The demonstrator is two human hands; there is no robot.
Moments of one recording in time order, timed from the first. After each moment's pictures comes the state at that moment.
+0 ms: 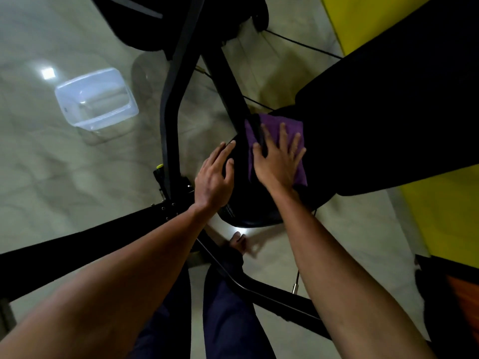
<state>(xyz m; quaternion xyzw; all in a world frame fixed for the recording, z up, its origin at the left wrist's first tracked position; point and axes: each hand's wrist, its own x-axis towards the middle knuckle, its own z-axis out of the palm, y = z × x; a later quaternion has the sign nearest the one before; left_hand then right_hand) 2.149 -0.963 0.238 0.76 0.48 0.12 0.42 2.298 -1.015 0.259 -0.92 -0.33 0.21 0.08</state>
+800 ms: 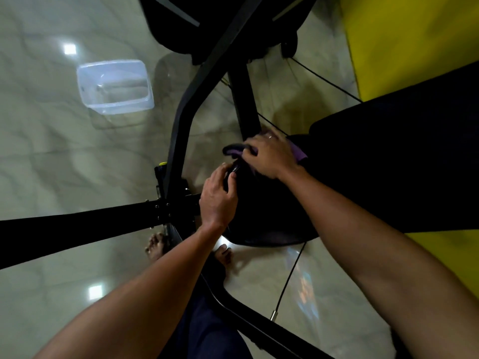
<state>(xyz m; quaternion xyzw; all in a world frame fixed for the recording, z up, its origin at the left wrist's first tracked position) 2.156 -0.987 0.243 0.62 0.61 0.19 0.45 2.339 -0.935 0.260 -0.73 -0.65 0.19 -0.02</state>
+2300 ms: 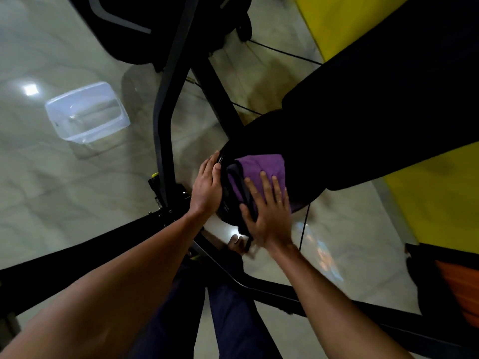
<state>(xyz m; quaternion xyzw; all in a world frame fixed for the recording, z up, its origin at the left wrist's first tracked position) 2.134 -0.967 0.249 0.69 0.49 0.11 0.53 2.227 -1.129 0.255 -0.87 -0.47 0.09 0.09</state>
